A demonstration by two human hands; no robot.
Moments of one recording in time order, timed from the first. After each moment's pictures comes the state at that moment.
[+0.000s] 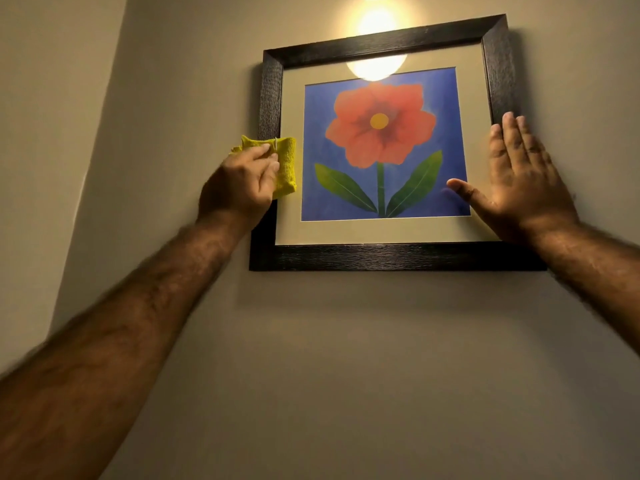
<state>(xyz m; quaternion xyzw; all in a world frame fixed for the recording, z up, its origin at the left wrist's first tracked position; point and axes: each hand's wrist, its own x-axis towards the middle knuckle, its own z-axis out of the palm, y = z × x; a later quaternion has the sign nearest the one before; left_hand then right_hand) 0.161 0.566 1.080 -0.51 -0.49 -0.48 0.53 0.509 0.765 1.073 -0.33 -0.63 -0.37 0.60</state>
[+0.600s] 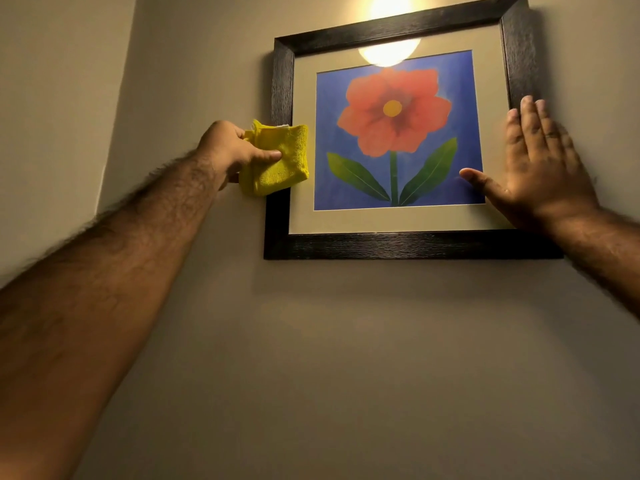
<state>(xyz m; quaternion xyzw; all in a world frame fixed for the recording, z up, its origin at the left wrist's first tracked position) 0.146 0.534 1.133 -0.48 -0.60 -0.62 0.16 0.509 0.761 1.072 -0.33 -0.63 -0.37 0.59</state>
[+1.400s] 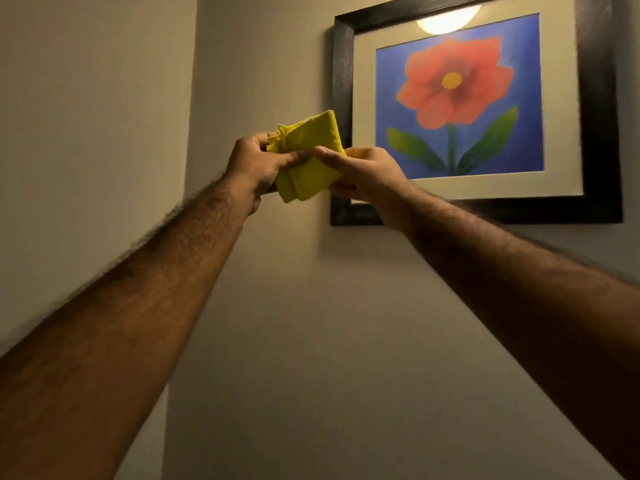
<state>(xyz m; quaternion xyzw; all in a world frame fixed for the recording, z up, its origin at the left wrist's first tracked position) 0.129 0.456 1.047 -0.49 -0.51 -0.71 0.08 0.286 0.563 1.036 -0.04 -0.79 0.35 0.49</state>
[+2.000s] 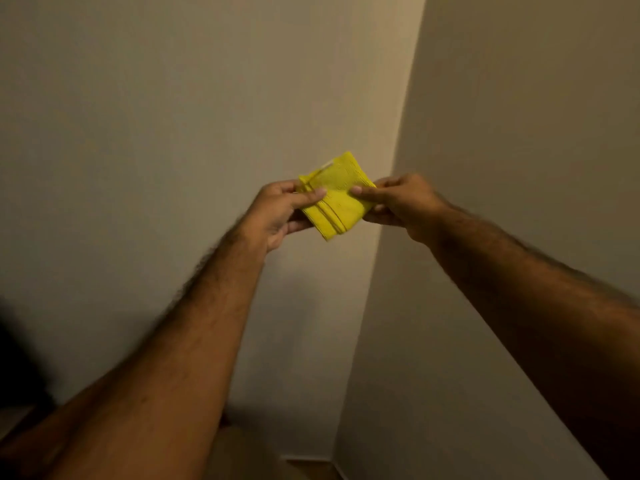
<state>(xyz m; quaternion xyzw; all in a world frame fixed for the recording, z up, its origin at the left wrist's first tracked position) -0.078 0.225 0.677 -0.19 -0.61 -0.76 -0.12 0.005 0.426 0.711 -0.09 -0.76 0.64 0.13</state>
